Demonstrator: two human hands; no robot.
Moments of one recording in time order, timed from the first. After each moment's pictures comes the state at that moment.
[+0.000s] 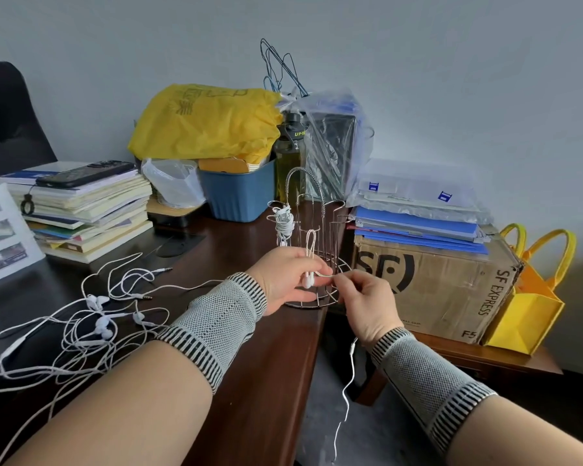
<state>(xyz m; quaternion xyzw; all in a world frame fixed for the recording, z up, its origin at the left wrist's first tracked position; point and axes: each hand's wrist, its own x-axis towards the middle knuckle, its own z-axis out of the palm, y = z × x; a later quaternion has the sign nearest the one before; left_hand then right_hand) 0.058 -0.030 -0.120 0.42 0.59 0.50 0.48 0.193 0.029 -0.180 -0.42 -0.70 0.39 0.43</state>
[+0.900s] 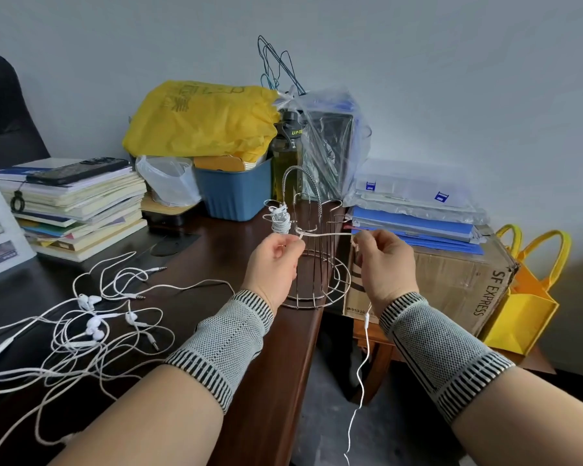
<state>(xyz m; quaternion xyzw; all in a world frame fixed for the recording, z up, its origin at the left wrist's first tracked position) 0.055 -0.018 -0.147 0.40 0.59 0.65 0.25 0.195 0.047 -0.133 -0.41 -0.60 0.42 0.54</state>
